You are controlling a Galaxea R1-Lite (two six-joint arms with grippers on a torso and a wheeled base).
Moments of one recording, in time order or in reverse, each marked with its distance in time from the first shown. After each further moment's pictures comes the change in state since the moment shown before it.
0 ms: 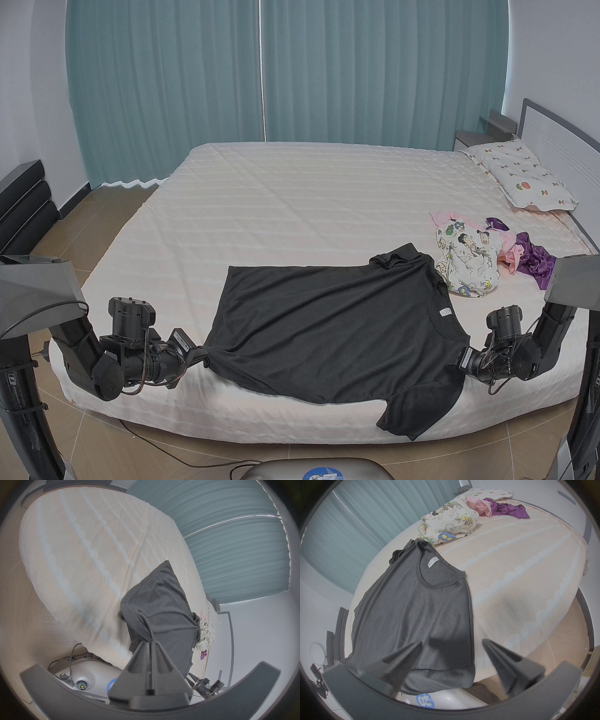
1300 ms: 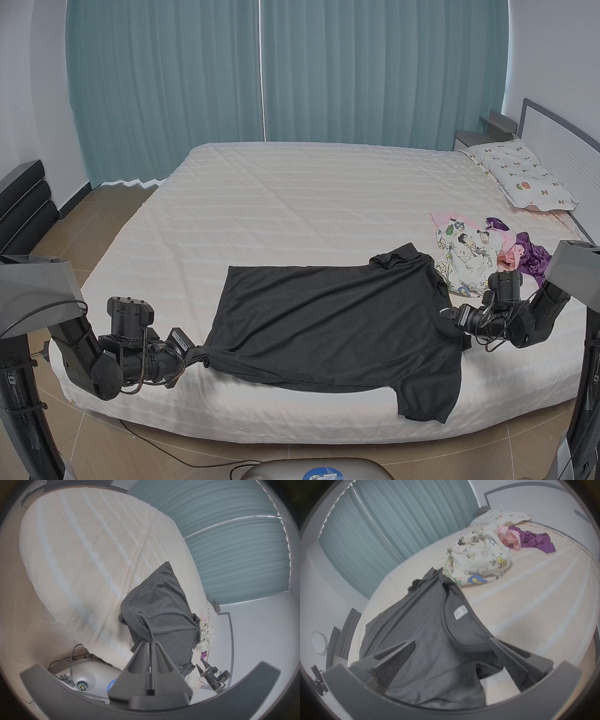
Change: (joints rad) left arm 0.008 -0.001 0.001 0.000 0.000 0.001; right arm -0.053 0.033 -0.282 0.040 0.062 -0.116
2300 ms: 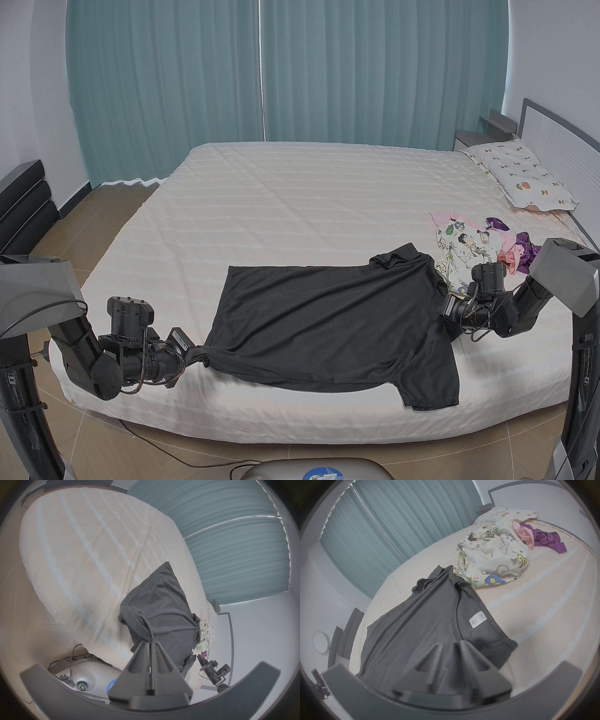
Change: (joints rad) left arm 0.000 0.000 -0.001 0.000 0.000 0.000; right arm 0.053 0.098 -0.220 0.082 -0.016 0.028
